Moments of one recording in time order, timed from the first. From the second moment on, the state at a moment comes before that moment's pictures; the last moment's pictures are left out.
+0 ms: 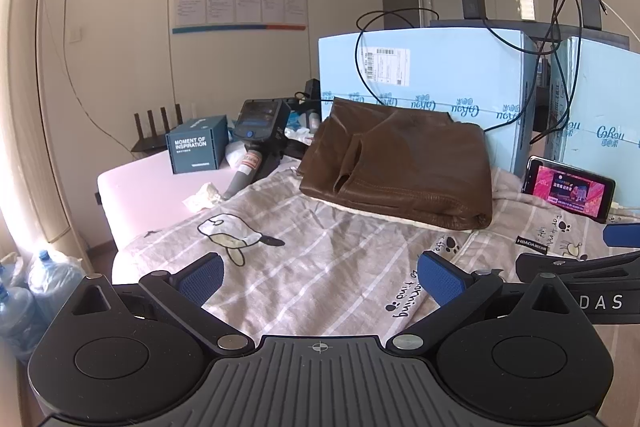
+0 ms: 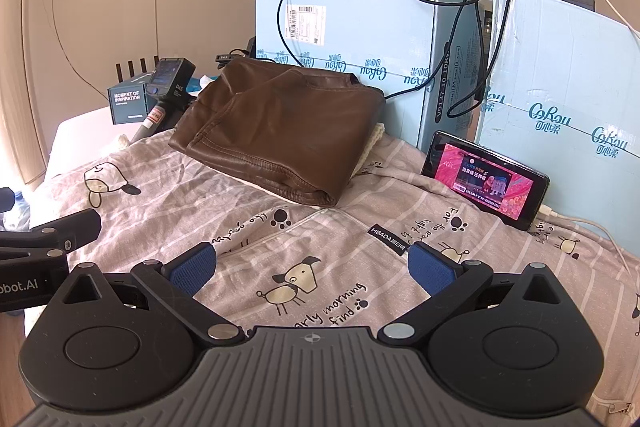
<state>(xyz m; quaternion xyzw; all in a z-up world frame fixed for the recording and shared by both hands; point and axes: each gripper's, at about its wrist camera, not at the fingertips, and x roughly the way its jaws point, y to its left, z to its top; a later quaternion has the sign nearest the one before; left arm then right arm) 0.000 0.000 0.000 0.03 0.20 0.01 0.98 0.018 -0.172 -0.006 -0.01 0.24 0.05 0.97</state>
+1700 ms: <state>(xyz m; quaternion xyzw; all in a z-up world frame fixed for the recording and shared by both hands) -0.015 -0.092 -0.010 -0.07 0.16 -0.35 0.92 -0.124 -0.276 0.009 0.11 0.11 -0.13 0.98</state>
